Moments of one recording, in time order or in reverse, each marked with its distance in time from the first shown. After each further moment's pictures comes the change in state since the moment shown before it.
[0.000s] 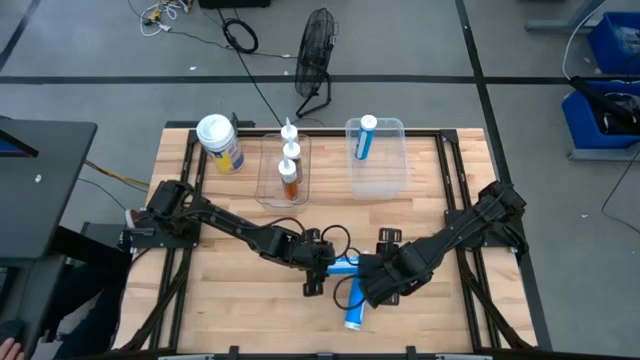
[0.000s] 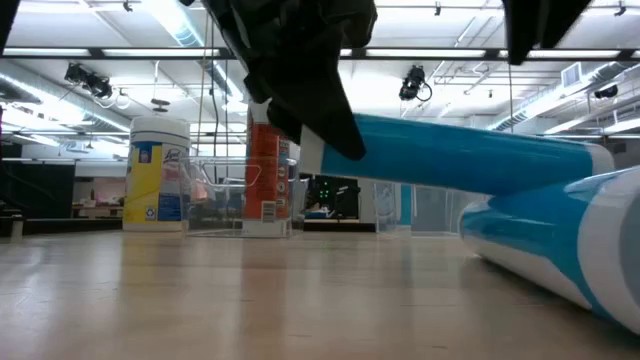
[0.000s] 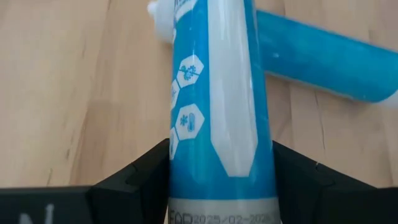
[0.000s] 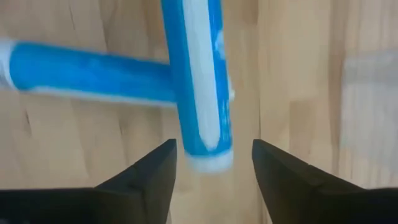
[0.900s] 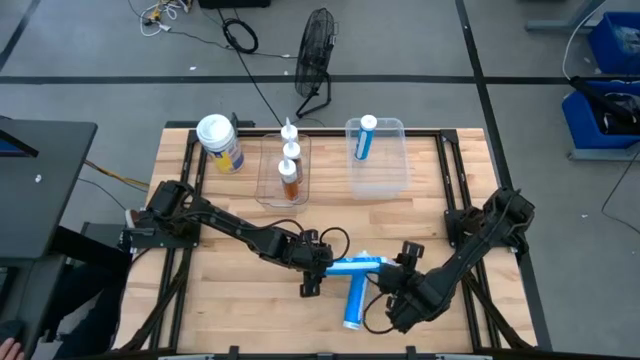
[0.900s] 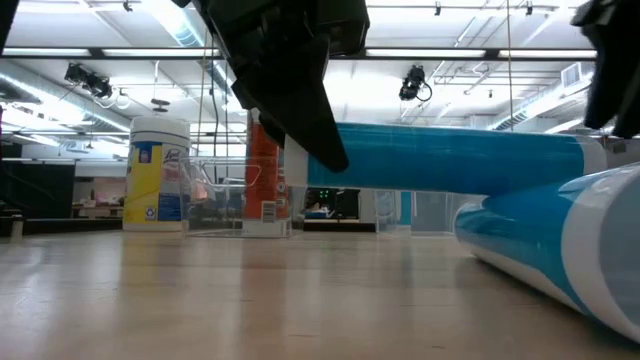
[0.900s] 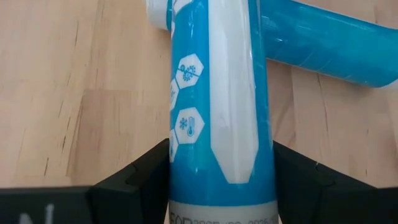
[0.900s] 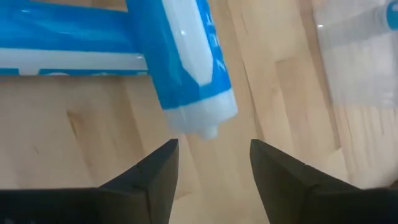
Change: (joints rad) left arm -0.012 0.000 -0.011 -0.027 0.012 0.014; right arm 0.215 -0.003 -0.298 0.088 0.215 0.417
